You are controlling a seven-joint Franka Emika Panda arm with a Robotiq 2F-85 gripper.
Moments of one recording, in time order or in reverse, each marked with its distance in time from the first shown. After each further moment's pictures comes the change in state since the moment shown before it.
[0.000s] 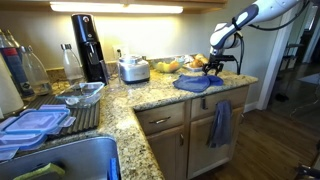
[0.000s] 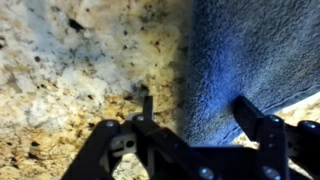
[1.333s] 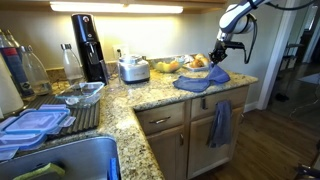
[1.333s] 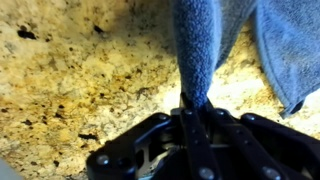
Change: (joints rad) arm -0.012 -0.270 0.024 -0.229 0.028 0.052 -0.092
